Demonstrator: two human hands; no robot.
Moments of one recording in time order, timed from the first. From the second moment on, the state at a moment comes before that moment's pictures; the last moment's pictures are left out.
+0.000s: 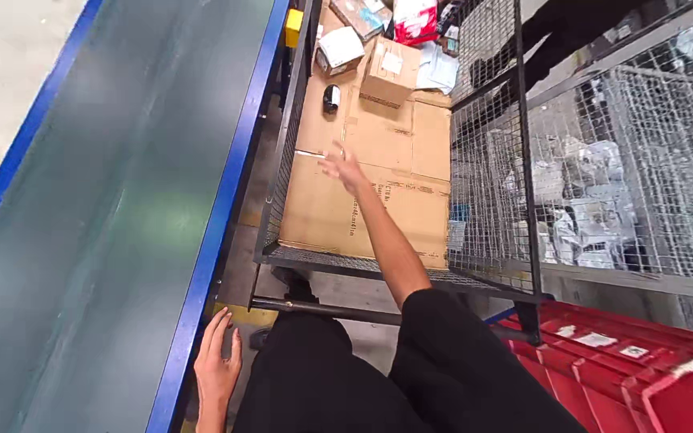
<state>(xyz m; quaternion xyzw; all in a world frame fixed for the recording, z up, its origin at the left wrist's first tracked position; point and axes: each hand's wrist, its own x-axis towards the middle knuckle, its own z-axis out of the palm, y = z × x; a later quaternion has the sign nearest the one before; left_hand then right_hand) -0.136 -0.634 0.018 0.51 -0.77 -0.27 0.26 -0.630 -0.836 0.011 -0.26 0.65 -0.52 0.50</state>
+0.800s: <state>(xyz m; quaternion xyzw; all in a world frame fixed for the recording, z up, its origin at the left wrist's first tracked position) 0.012 -0.465 0.007 0.78 -0.51 -0.30 0.19 -0.235 -0.718 -0.018 -0.75 0.46 -0.26 0.39</state>
